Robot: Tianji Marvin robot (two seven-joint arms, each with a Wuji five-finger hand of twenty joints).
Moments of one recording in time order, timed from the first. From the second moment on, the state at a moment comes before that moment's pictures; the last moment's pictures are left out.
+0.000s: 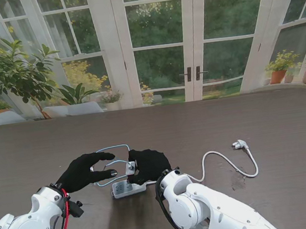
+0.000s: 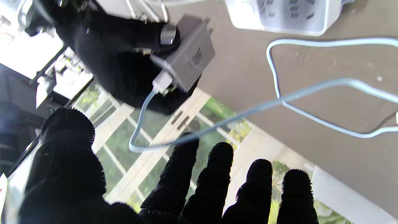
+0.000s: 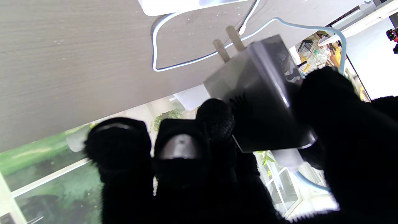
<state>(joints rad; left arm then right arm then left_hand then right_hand) 1.82 -1.07 -1.51 -1.84 0.38 -0.19 -0.19 -1.23 -1.25 0.60 -1.41 -0.61 0.15 -0.33 0.64 -0.34 0.02 -0.03 0.72 0.22 0.15 0.28 0.67 0.29 0.09 0.31 0.35 0.38 0.13 0.36 0.06 0.39 0.37 0.66 0.35 -0.87 1.22 -0.41 0.58 0.11 1.10 0.27 1.19 0.01 0.96 0.93 1.29 -0.01 1.36 0.85 1.06 0.21 1.46 0.73</state>
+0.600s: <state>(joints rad) 1.75 -1.10 -1.46 -1.59 0.49 -0.23 -0.02 -1.24 -1.25 0.60 -1.40 -0.61 0.11 -0.34 0.72 -0.55 0.59 -0.07 0.78 0.06 0.18 0.31 0.78 0.25 0.15 0.40 0.42 0.37 0.22 0.47 0.12 0.40 0.29 0.92 0.35 -0.87 1.22 -0.41 0.58 0.11 1.10 0.27 1.19 0.01 0.96 0.93 1.29 -0.01 1.36 0.85 1.06 0.21 1.46 0.73</state>
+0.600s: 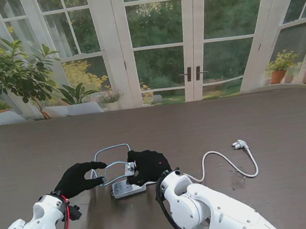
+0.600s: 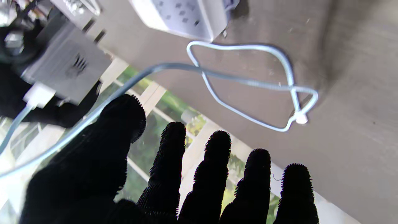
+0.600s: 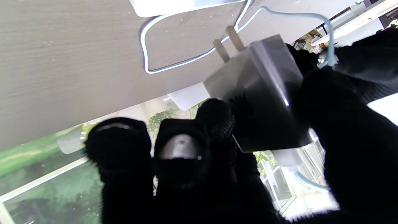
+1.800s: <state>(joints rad) 1.60 -1.05 -1.27 -1.41 0.81 -0.32 -0.02 -1.21 -1.29 0.56 -1.29 -0.57 -0.02 -0.42 0.62 -0.56 0.62 -0.11 0.79 0.13 0.10 0.12 0.81 0.22 0.17 0.41 0.47 0.34 0.30 0.49 0.16 0.37 0.32 0.91 0.35 -0.87 1.22 -0.41 0.58 0.11 1.10 0.27 1.18 0.02 0.96 0.88 1.29 0.03 1.25 0.80 0.98 0.21 1.42 0.73</state>
